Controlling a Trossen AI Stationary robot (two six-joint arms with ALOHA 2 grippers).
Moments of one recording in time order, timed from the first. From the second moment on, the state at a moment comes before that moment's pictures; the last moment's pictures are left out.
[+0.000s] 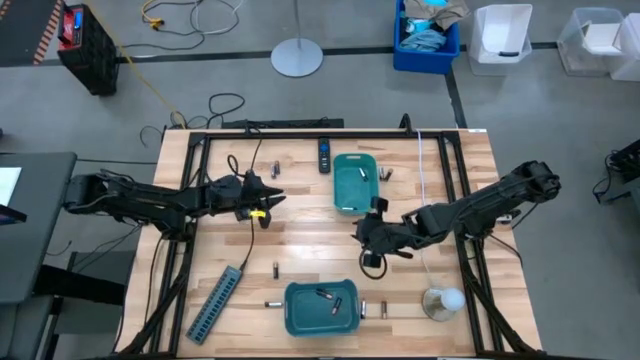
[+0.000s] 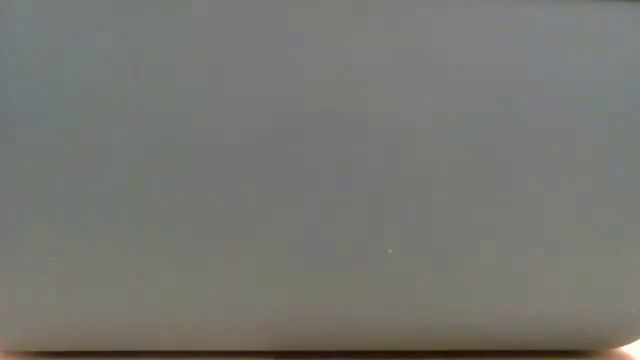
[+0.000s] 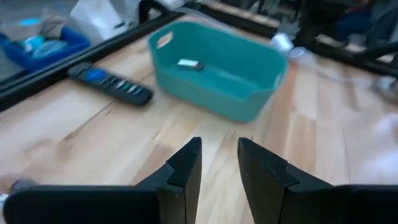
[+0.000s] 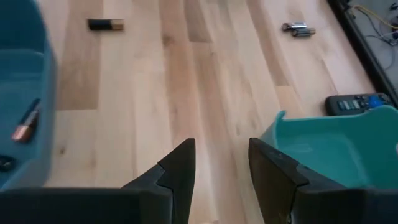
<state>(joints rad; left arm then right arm) 0.15 1.08 0.36 0.40 -0.20 -0.23 0.32 1.43 0.98 -0.41 0.50 0.21</state>
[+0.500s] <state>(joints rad) -0.08 1.08 0.36 0.28 -0.09 0.04 0.31 1.43 0.98 -0.41 0.50 0.18</state>
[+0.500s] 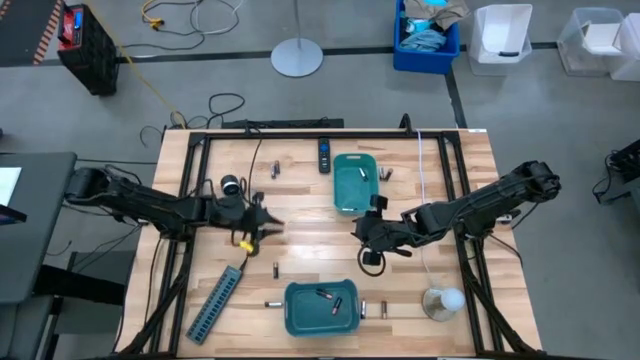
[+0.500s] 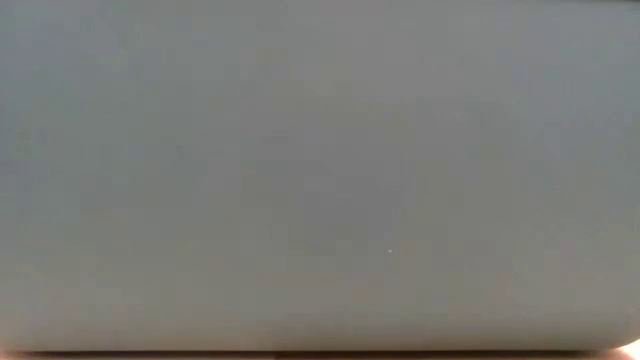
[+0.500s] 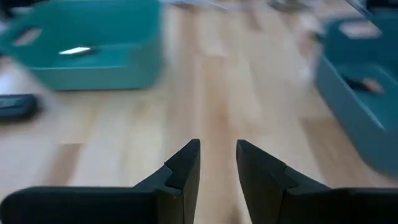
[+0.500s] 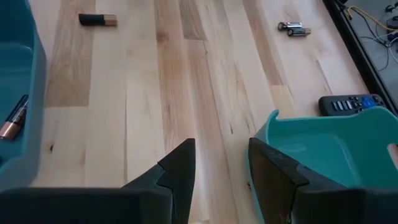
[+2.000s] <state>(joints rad) -0.34 1.55 0.56 0.05 0.02 0.17 0.31 1.43 0.98 -0.41 0.50 0.21</state>
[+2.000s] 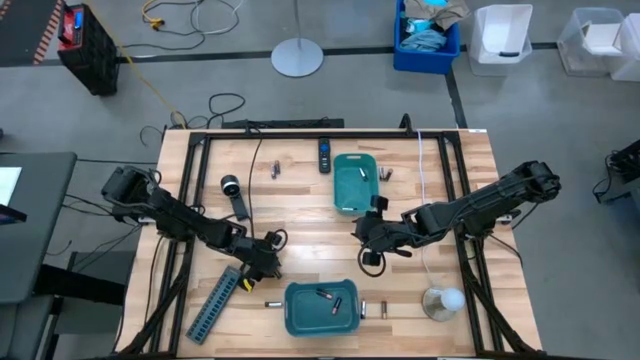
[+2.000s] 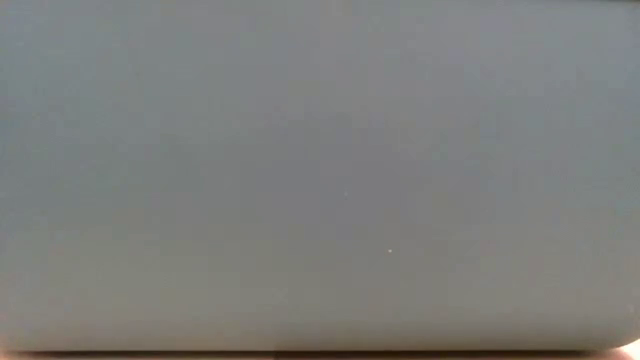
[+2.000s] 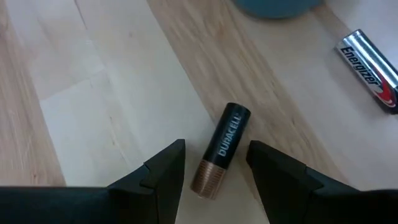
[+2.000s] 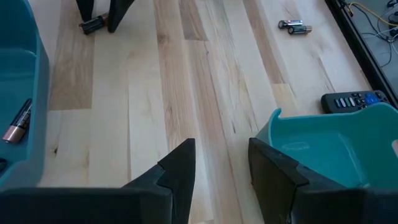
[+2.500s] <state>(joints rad) -0.33 1.55 0.56 0.04 0.00 0.15 0.30 1.43 0.98 -0.40 0.50 0.20</state>
